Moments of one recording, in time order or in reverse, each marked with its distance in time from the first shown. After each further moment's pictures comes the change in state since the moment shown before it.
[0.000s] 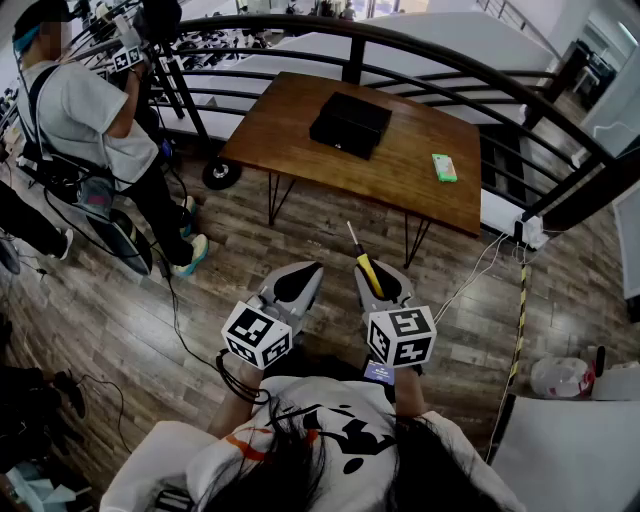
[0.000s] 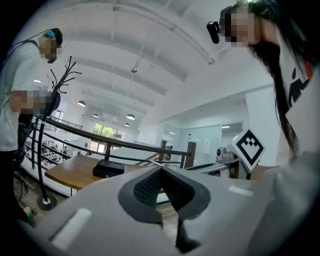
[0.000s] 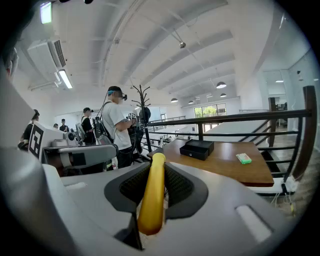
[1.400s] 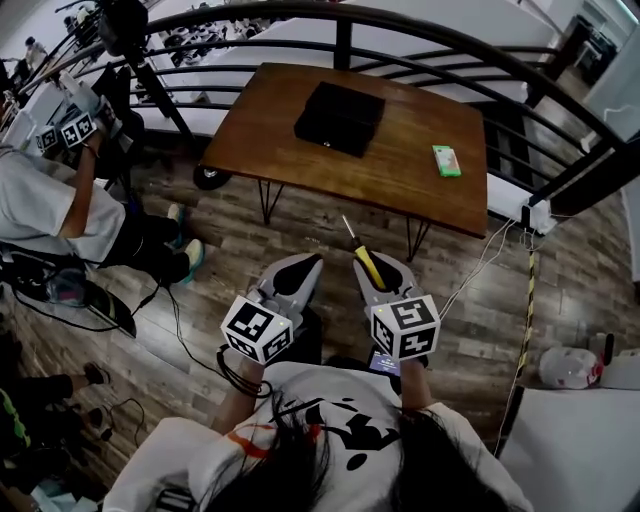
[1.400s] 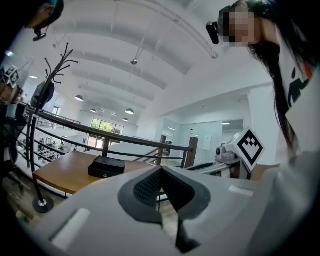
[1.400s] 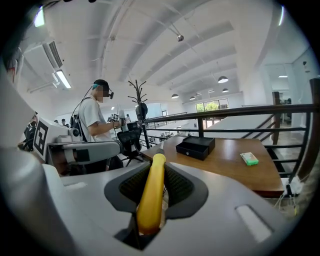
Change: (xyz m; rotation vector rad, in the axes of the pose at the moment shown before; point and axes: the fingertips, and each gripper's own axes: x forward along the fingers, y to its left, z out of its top) left arm 0.095 0.049 -0.013 0.001 0.052 -0.025; right arm 0.067 -0.076 0.006 0.006 0.034 0.026
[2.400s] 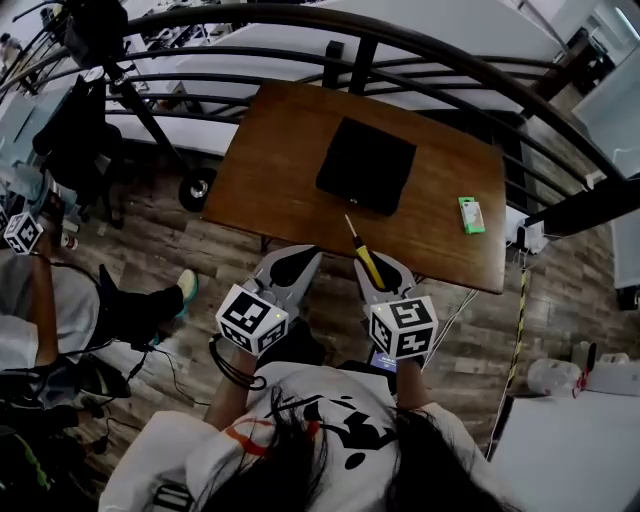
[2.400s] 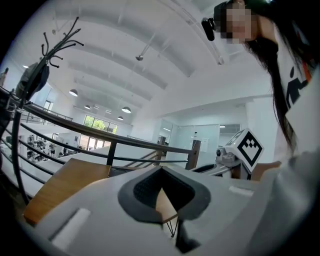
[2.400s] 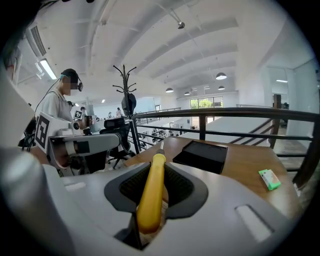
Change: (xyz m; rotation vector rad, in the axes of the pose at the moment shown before) left arm 0.072 0.255 0.065 -0.010 -0.003 -0.108; right arm 0.234 -0.022 0.104 -0.002 0.063 -0.110
